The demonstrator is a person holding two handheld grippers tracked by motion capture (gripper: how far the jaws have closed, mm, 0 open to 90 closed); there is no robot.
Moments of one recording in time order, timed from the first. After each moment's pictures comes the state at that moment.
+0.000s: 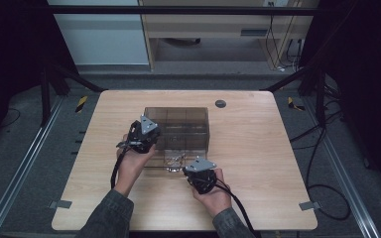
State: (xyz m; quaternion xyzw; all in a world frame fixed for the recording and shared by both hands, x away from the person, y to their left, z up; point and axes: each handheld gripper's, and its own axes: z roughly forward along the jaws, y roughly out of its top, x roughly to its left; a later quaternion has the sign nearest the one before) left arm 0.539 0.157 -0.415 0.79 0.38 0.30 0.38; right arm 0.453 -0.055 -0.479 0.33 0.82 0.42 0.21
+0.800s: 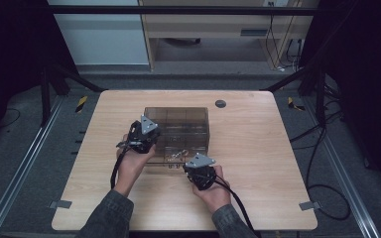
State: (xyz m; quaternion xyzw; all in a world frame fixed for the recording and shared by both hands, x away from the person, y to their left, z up) left arm 0.538 0.157 -0.414 0.79 0.38 0.29 0.37; right arm 0.465 -0.054 -0.483 0.34 0.82 0.41 0.20
